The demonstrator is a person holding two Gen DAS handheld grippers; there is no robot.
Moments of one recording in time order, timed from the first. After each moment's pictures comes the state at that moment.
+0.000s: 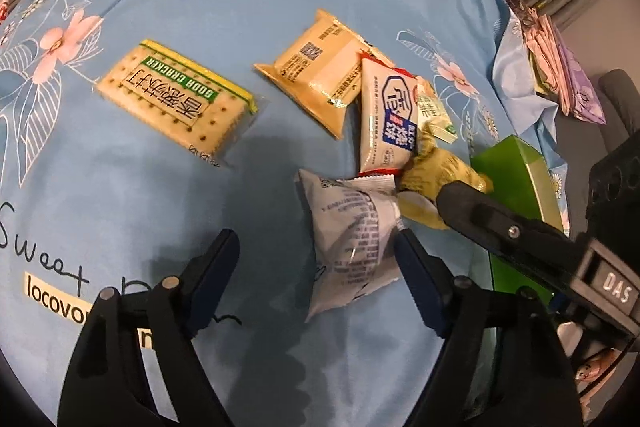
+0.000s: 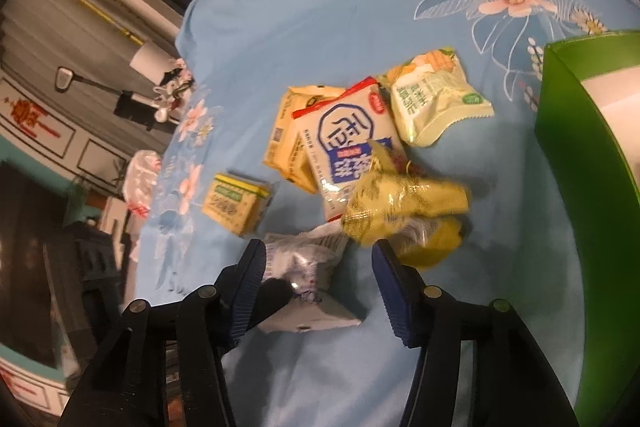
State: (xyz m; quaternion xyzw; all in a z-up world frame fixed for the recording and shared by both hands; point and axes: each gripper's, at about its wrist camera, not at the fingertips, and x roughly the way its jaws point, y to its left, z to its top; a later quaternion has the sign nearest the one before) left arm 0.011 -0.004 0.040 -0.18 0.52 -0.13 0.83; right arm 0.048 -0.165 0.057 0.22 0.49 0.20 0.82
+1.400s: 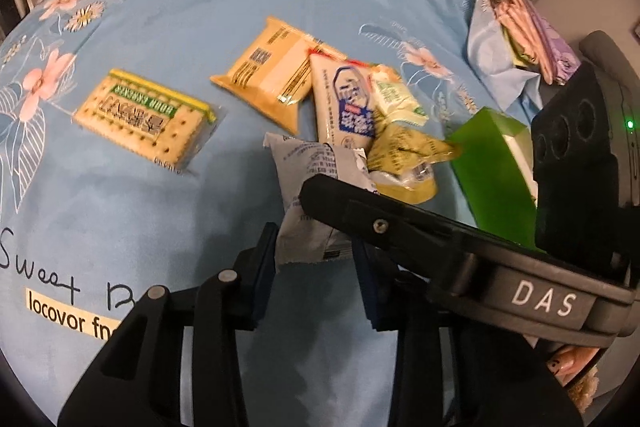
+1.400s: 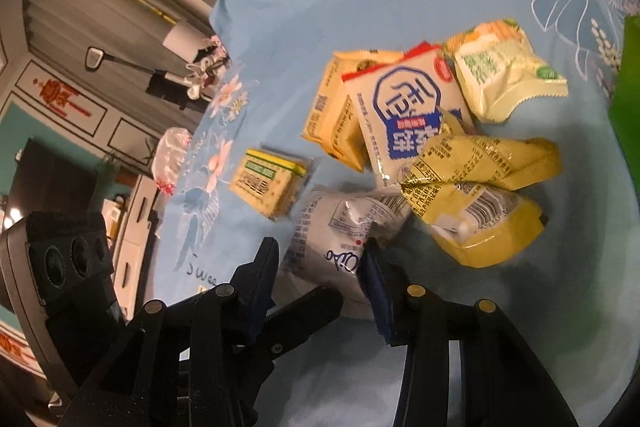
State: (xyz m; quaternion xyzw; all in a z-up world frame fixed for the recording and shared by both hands) left arm 0.003 -0.030 0.049 -0.13 0.49 -0.17 0.84; right arm 0.055 -0.137 0.039 0.22 0.48 0.28 0.80
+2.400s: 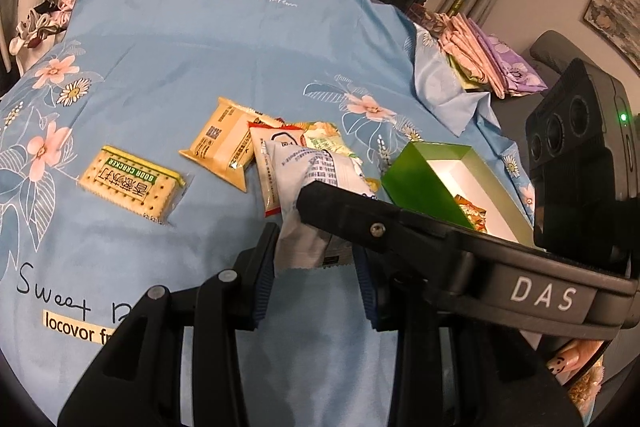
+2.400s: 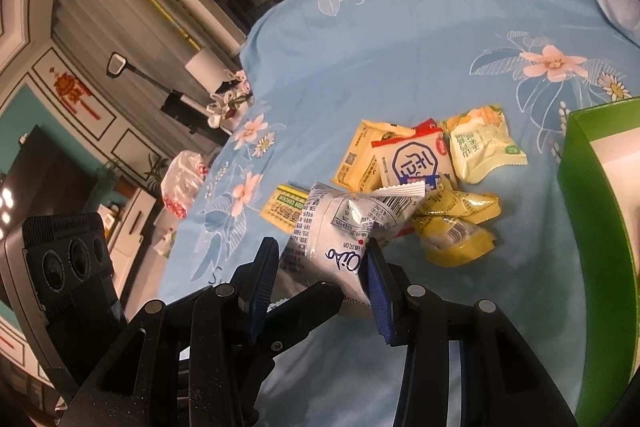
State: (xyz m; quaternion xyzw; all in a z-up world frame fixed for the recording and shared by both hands) left arm -0.027 -0.047 0.089 -0.12 0.39 -0.22 0.89; right arm 0.015 -0.149 0.095 0.19 0.40 0.27 0.86
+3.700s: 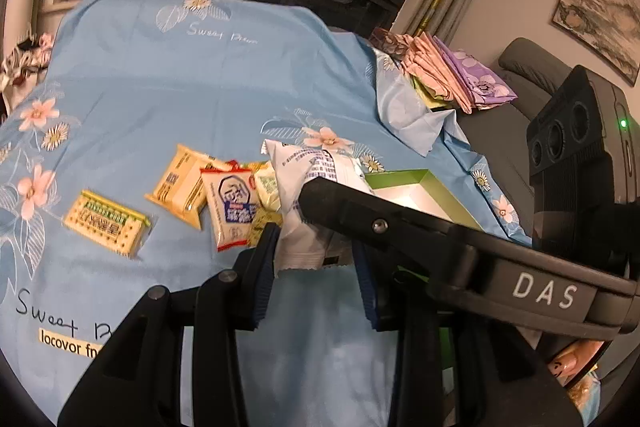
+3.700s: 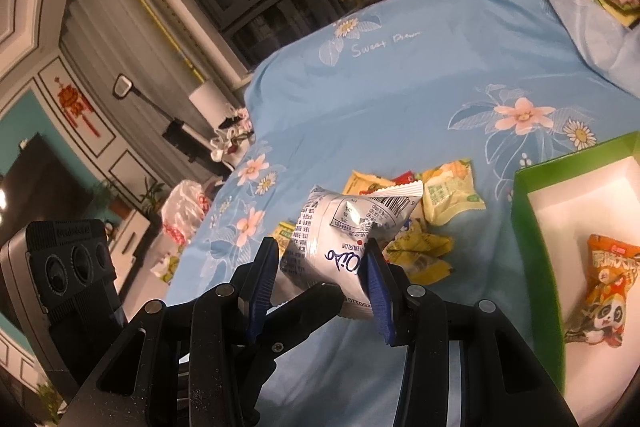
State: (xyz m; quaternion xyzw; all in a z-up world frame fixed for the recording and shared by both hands) left arm -0.044 -0.076 0.133 -0.12 0.33 -0.25 0.90; right arm -0.017 -0.182 0.141 0.18 0.34 0.25 0.89
